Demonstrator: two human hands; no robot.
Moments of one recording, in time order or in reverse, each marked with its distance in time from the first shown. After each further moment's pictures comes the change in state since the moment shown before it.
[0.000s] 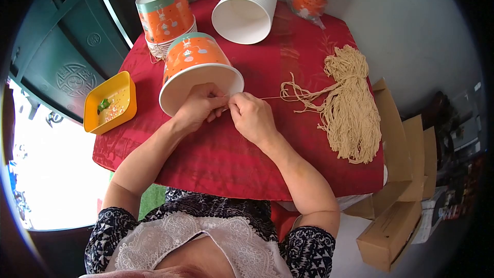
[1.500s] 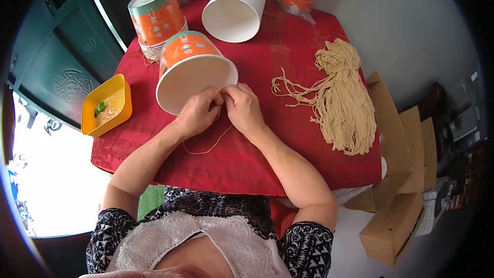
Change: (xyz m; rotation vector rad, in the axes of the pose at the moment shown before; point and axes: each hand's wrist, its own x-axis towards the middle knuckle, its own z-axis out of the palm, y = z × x) left_hand -0.007 -0.020 0.006 0.729 0.075 0.657; right_hand 0.002 0.013 0.019 0.113 0.175 0.006
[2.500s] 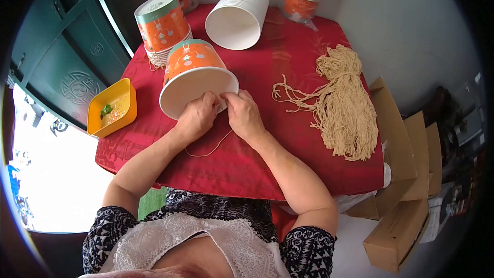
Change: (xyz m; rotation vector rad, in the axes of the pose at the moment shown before) left_hand -0.004 -0.012 0.008 0.355 0.128 0.128; right_hand -0.005 0.009 0.002 -0.024 -0.029 -0.051
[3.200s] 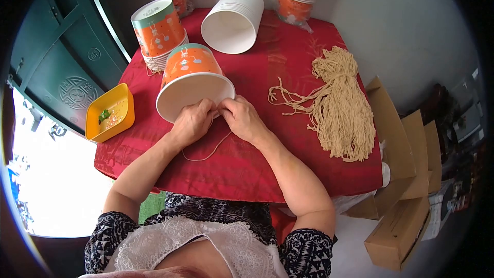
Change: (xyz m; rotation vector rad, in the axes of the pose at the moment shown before) left_hand -0.001 0.000 -0.009 -0.126 -0.051 -0.001; right_hand 0.007 -0.008 -0.022 0.144 -0.232 0.080
